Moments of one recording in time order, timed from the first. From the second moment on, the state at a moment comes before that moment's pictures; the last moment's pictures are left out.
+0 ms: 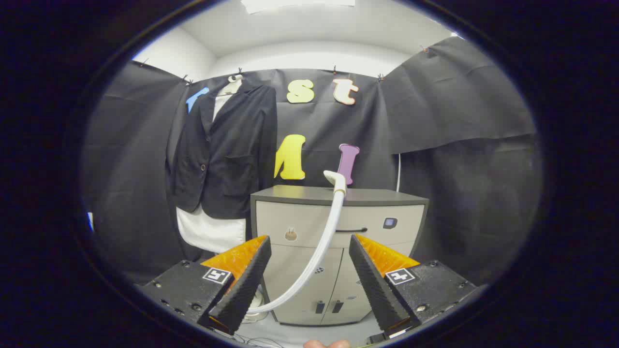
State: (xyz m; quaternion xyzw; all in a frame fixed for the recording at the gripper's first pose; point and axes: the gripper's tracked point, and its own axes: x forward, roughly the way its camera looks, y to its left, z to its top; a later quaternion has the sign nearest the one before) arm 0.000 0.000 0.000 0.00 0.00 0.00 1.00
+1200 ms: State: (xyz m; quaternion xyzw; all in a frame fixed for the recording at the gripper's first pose) arm -0.001 -0.036 0.001 0.04 0.05 -0.03 1.00
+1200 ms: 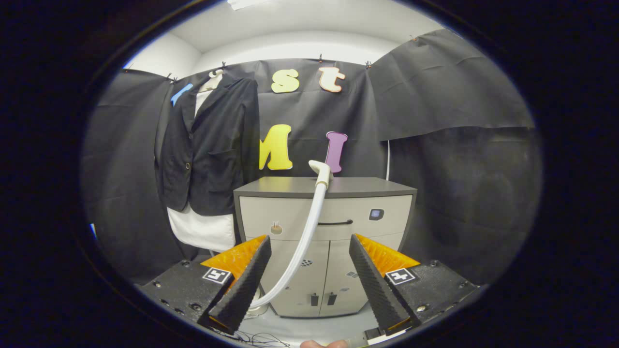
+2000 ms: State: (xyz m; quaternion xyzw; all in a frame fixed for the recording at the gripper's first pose) arm 0.086 -0.082 0.057 0.05 0.09 -0.07 0.99
